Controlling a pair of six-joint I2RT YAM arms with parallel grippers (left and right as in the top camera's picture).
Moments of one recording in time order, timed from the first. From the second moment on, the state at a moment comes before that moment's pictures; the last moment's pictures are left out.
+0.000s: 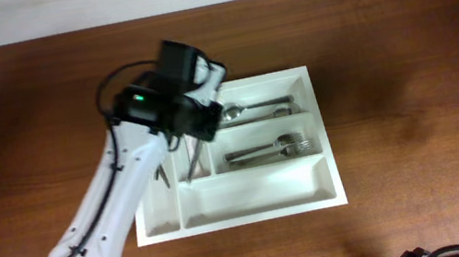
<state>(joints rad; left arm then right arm) -0.48 1.68 1.57 -1.04 0.08 0.11 -0.76 1.30 1.11 -0.95 -0.01 0.08</state>
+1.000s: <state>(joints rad) -0.69 1.77 1.53 -1.07 0.10 0.62 -0.76 1.30 1.11 -0.95 -0.01 0.08</state>
